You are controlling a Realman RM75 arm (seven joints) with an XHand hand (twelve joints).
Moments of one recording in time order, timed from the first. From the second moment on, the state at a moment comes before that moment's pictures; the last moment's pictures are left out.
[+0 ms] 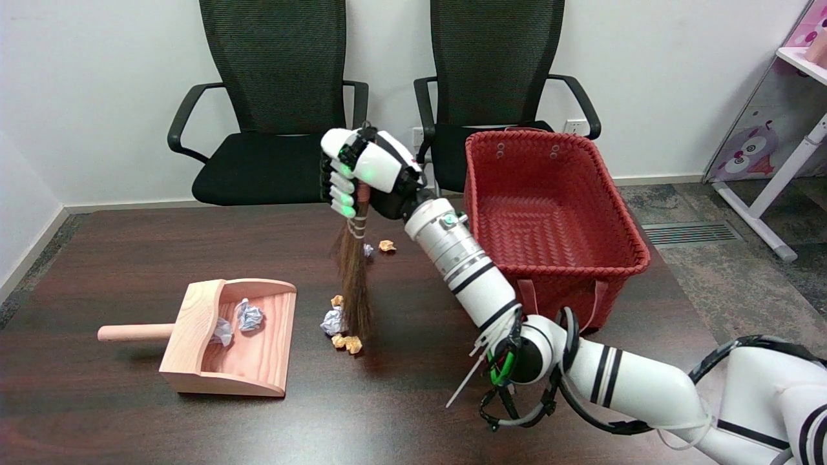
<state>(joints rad) 0.44 -1.21 0.67 -1.32 1.17 -0.69 -2.03</state>
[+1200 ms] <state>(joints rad) 0.21 -1.10 0.74 -1.60 1.10 -0.73 -2.48</state>
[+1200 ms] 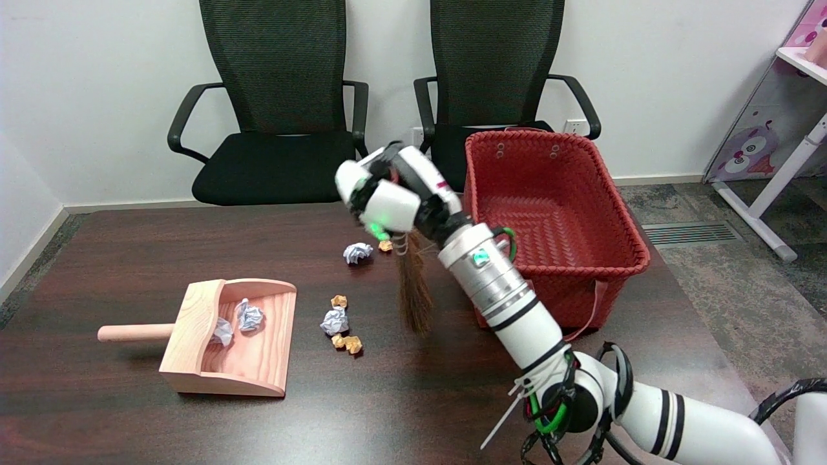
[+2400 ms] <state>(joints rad) 0.08 -1.73 1.14 -1.58 0.13 0.01 -2.55</state>
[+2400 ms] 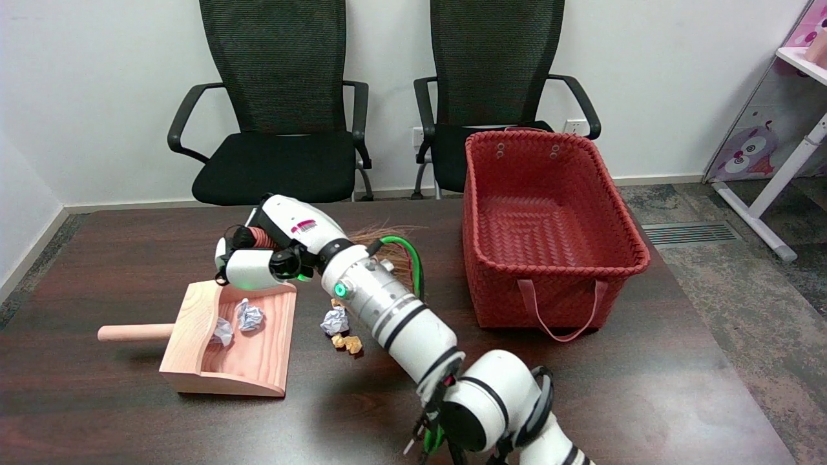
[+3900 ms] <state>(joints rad) 0.27 -1.76 1.07 -1.15 0.51 -0.25 -2.21</state>
